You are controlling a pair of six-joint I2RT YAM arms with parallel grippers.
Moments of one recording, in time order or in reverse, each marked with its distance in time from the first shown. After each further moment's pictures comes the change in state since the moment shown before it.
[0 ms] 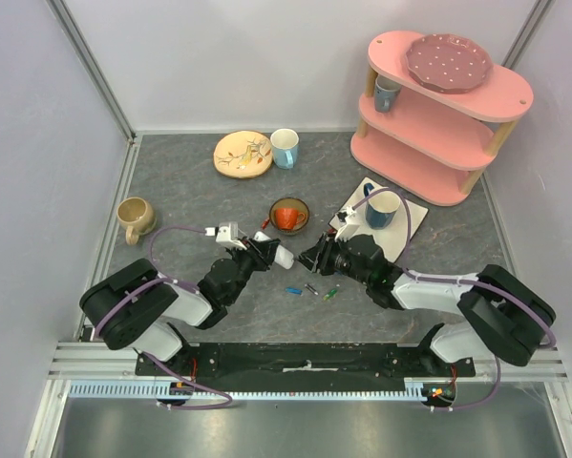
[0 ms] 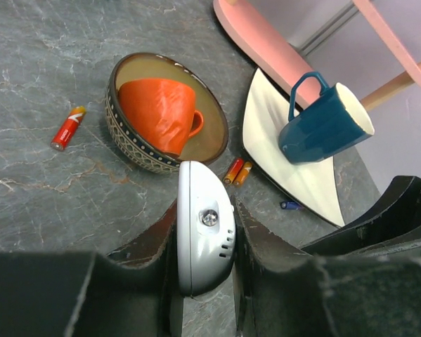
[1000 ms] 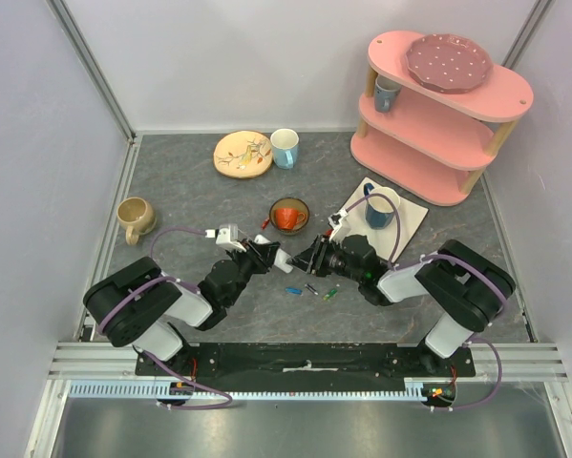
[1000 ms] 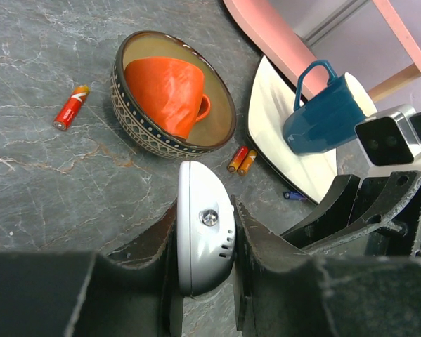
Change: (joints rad) left arm -0.002 0.033 -0.013 0.007 0.010 -0.040; right arm -0.042 0.275 0.000 0.282 -0.167 0.122
